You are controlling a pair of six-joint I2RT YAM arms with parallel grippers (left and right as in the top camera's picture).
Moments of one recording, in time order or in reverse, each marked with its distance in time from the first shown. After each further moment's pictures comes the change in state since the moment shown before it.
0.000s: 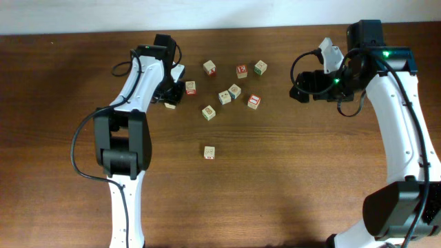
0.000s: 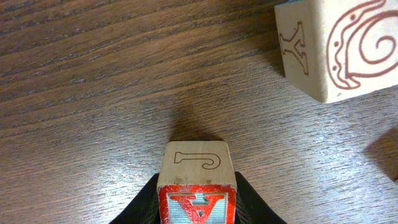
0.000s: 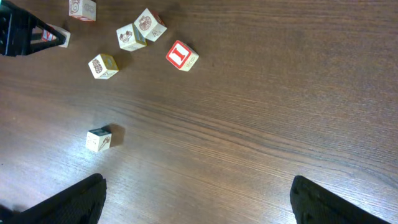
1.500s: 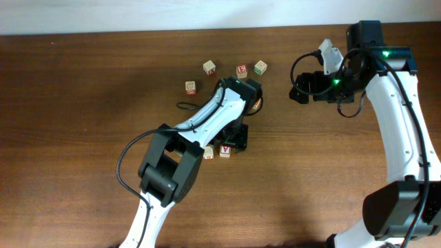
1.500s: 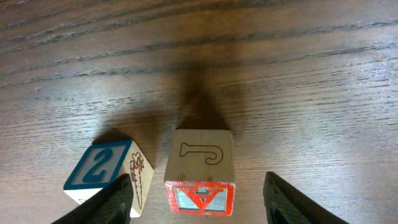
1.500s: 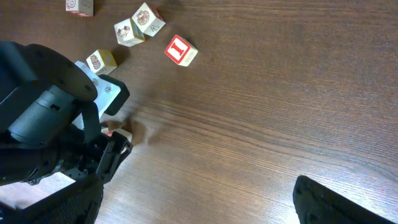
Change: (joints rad) left arm -0.488 -0.098 -0.166 -0.221 0.035 -0.571; right arm 0.000 0.002 0.000 -0.014 0.004 0.000
